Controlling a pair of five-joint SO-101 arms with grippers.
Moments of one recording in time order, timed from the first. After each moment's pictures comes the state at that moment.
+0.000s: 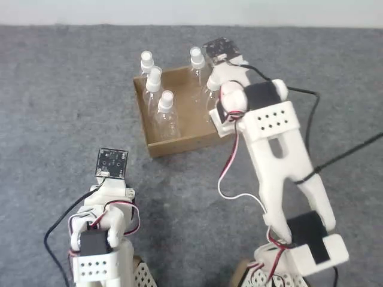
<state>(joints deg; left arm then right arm) -11.1 -103.2 97.2 72.2 -6.2 -21.9 -3.3 -5.7 85.9 7.0</state>
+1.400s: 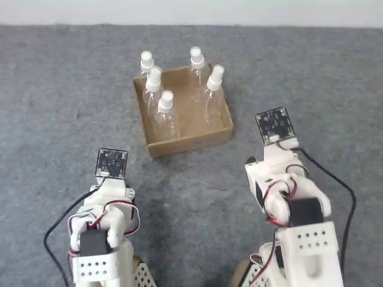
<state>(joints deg) -11.1 -103.2 97.2 72.2 -6.2 -12.0 -65.9 60.9 62.0 8.0</state>
